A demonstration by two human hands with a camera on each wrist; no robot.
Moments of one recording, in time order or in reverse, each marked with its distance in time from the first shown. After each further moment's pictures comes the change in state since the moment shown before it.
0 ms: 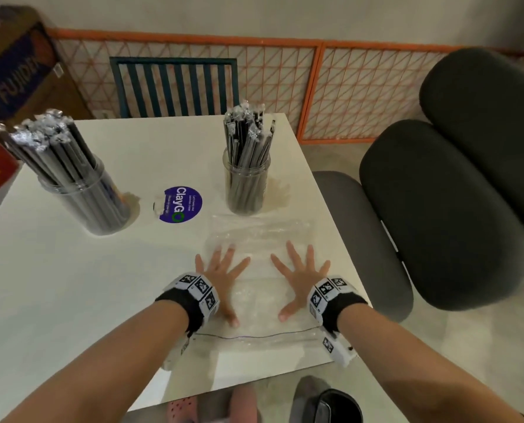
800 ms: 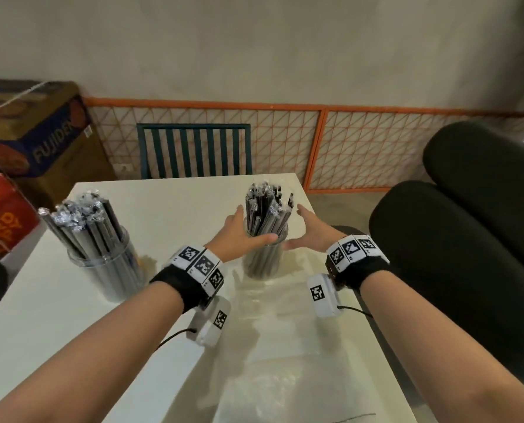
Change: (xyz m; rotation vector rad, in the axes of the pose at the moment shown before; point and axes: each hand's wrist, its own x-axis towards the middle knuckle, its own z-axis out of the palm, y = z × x) left_hand -0.007 -0.051 -0.204 -0.938 0.490 0.023; right_hand 0.014 -0.001 -0.222 0.639 0.440 -0.120
